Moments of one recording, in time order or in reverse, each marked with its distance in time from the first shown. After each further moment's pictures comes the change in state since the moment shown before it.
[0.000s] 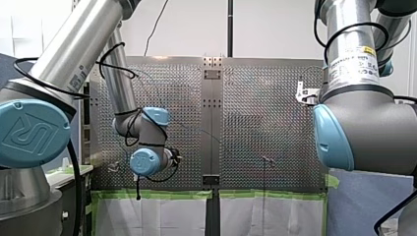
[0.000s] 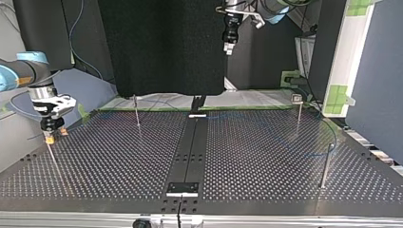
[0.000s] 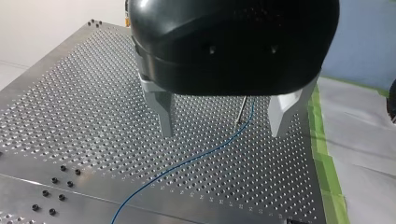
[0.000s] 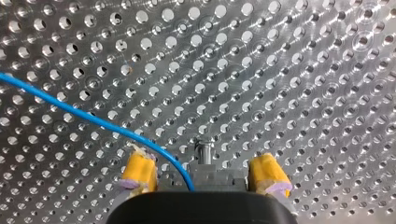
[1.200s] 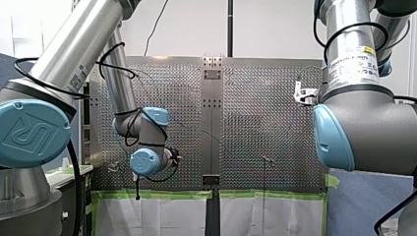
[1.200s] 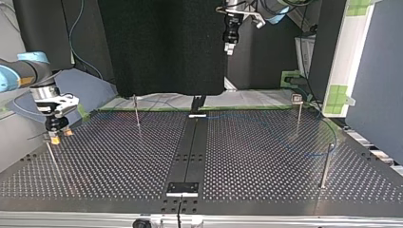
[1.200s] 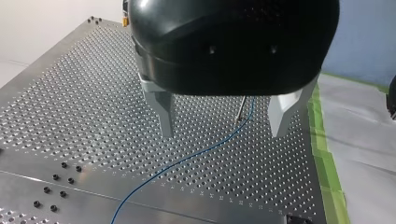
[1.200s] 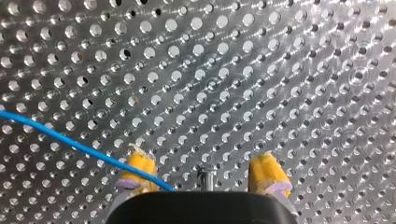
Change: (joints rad) left arm 0.001 0.000 0.000 -0.001 -0.009 0.002; right arm 0.008 0.000 0.000 0.001 -0.056 -0.005
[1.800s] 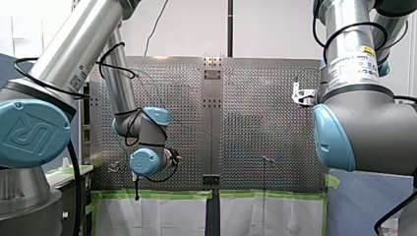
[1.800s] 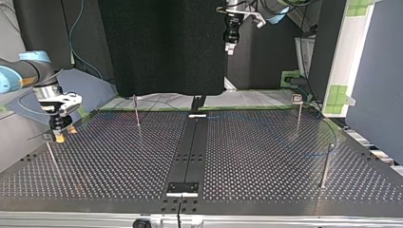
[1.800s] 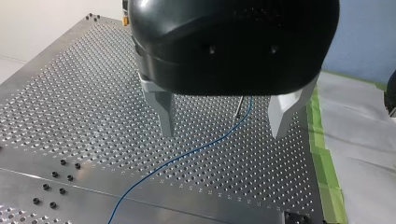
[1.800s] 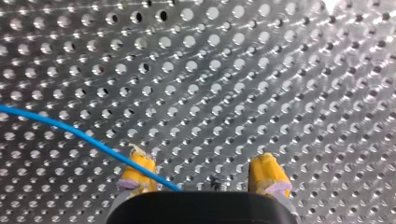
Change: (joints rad) left arm 0.000 0.000 0.000 -0.006 -0.008 0.000; right arm 0.011 0.000 0.000 0.048 -0.002 -0.039
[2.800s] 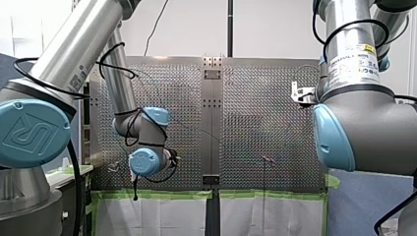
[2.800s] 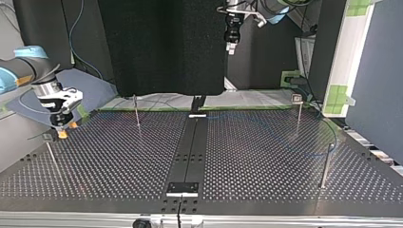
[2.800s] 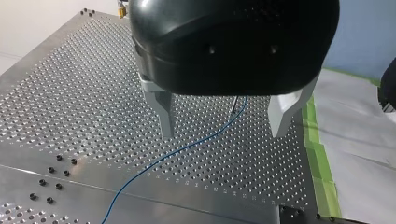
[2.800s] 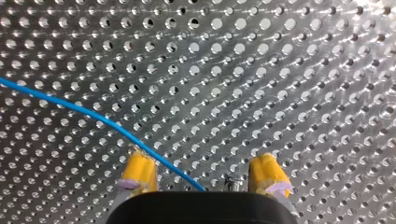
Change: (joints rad) left arm 0.000 0.000 0.000 -0.015 -0.013 0.004; right arm 0.006 -0.032 0.001 0.136 0.018 -0.094
